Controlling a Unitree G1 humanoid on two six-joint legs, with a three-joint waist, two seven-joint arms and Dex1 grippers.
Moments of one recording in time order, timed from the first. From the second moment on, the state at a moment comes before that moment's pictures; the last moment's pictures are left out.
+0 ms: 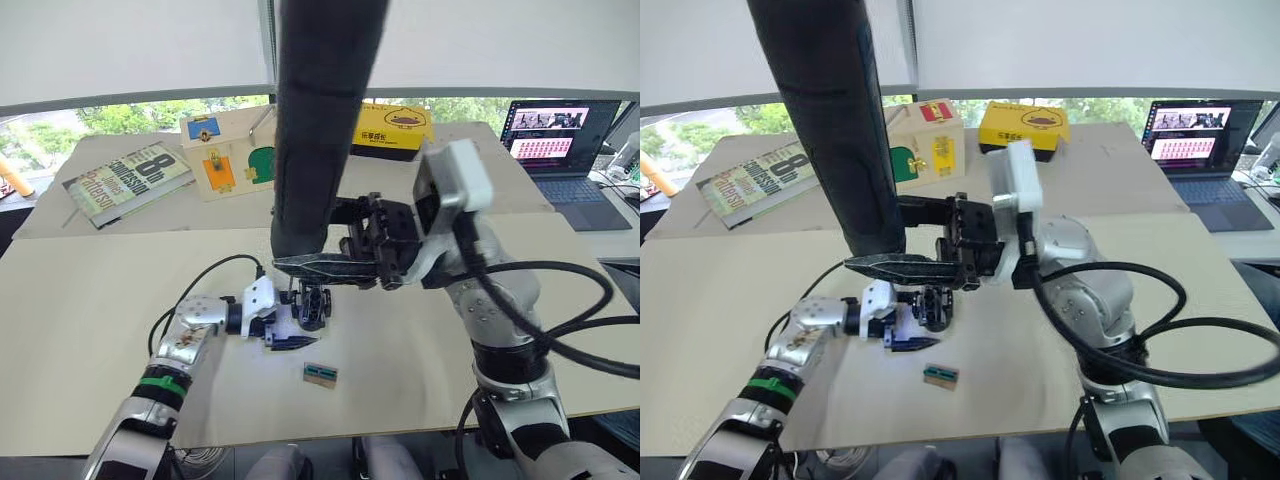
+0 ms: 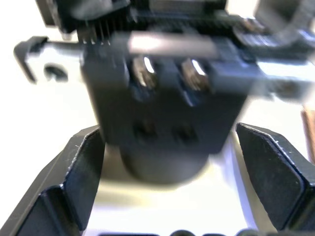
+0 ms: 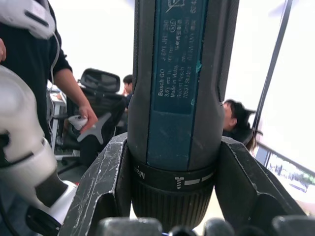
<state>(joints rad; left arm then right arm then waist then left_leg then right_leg) -0.41 0.50 -0.16 0.40 -0.21 -0.11 -1.28 -0.73 -0.34 0.07 -0.41 0.84 0.47 0.99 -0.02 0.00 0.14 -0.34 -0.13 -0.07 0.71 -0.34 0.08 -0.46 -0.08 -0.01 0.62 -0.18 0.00</state>
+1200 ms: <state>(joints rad) -0.21 0.55 -0.27 0.06 -0.23 -0.05 -1.36 -0.31 -0.43 0.19 -0.50 0.63 0.31 1.06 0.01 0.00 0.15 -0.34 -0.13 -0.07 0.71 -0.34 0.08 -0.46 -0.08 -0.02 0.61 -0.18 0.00</state>
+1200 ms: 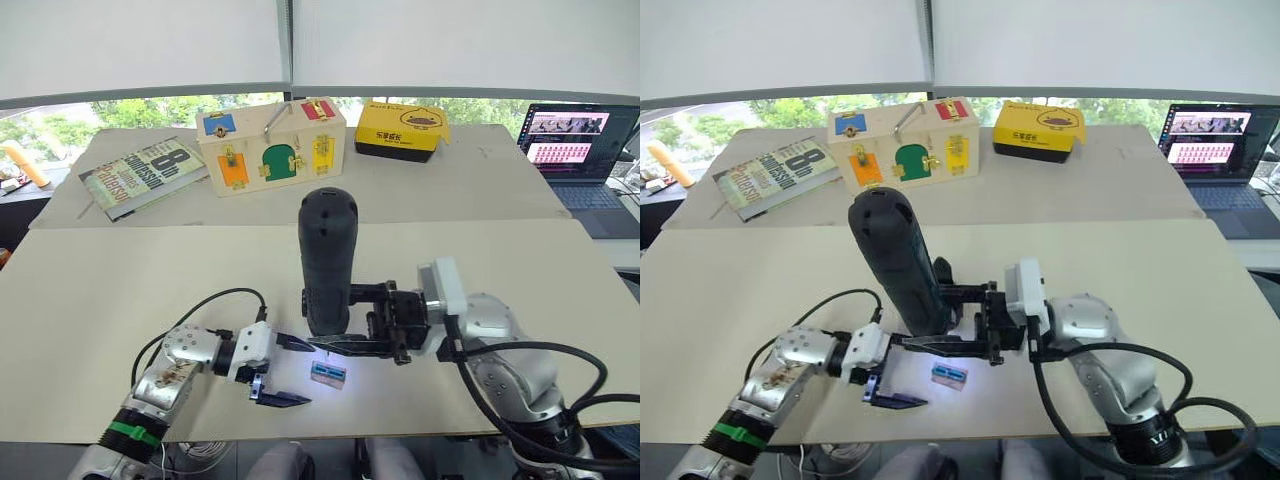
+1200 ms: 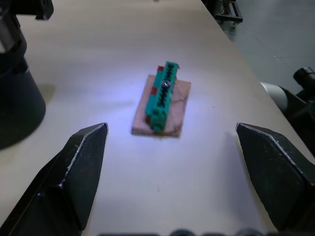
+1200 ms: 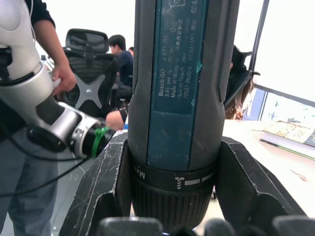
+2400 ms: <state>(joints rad) -0.19 0.52 -0.30 0.06 -0.20 -0.09 -1.30 -0.27 -0.41 0.26 -0.37 0.53 0.18 1.18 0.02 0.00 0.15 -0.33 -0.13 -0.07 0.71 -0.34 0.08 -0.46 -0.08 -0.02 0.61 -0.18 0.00</state>
